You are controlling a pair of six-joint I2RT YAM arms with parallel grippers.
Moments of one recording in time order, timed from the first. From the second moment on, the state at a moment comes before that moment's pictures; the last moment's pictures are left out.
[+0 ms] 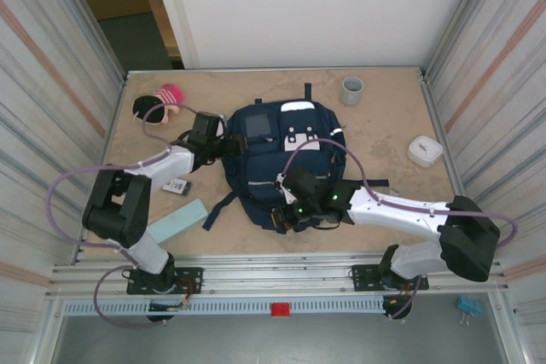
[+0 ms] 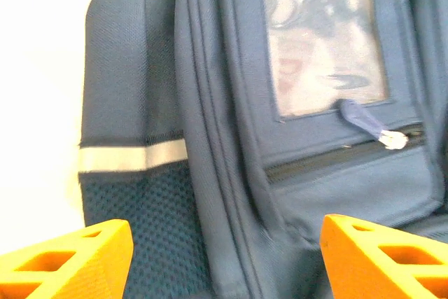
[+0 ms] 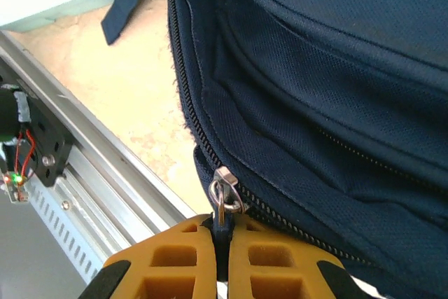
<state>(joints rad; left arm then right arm) -0.37 1.58 0.93 -0.16 0.12 -0.47 1.03 1.33 0.80 -0.40 -0.21 0.65</state>
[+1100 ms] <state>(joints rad) -0.81 1.04 0.50 -0.22 0.07 -1.63 1.05 1.41 0.83 -0.32 -0.29 0.63</state>
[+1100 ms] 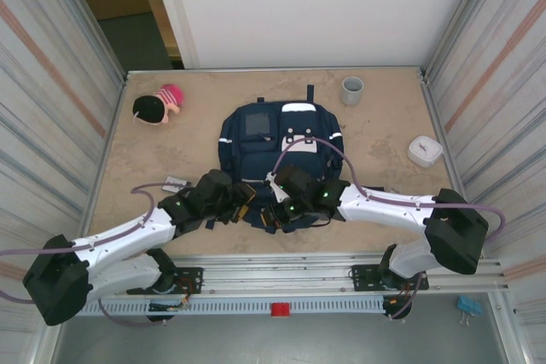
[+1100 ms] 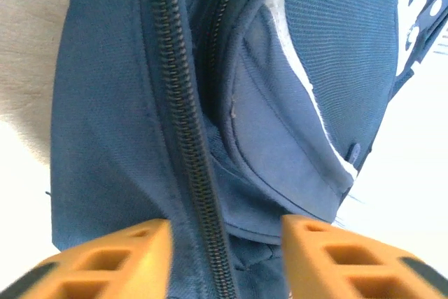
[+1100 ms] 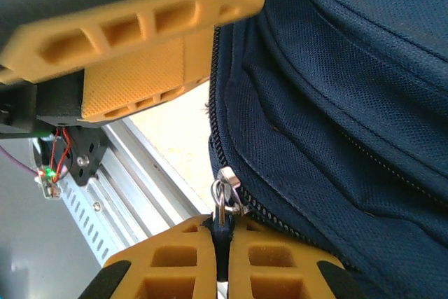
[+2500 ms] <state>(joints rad) -0.82 0.95 0.75 -0.50 -0.09 -0.48 0.72 1.03 0.66 -0.52 -0.42 0.54</state>
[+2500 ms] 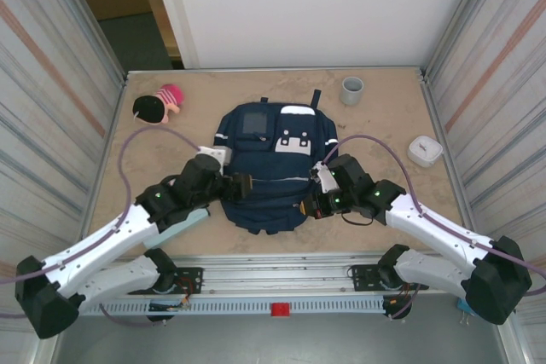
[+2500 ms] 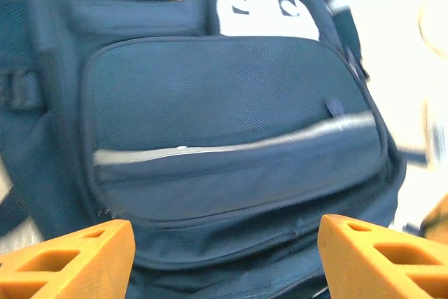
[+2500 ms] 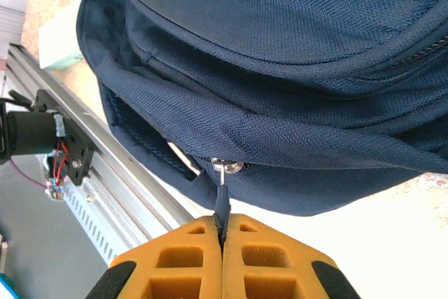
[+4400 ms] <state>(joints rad) -0.89 1.21 0.72 -0.24 0.24 0.29 0.69 1.05 0.57 -0.39 -0.28 0.53</state>
